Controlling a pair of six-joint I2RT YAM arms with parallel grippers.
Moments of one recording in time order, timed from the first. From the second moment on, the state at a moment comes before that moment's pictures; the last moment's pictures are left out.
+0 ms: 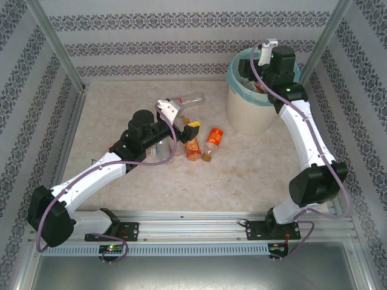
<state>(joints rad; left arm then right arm) -0.62 1.25 0.97 0.17 0.16 0.03 0.13 1.60 1.70 -0.39 -0.11 0.11</state>
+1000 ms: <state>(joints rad) -0.41 1.40 1.35 -0.64 -0.02 -0.07 0.55 1.12 1.35 -0.29 -0.09 0.13</state>
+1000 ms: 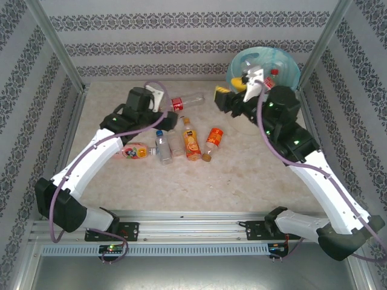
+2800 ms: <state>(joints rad) -0.06 1.55 1.16 -0.74 -0.04 0.73 0.63 1.01 1.10 -0.34 -0.09 0.25</state>
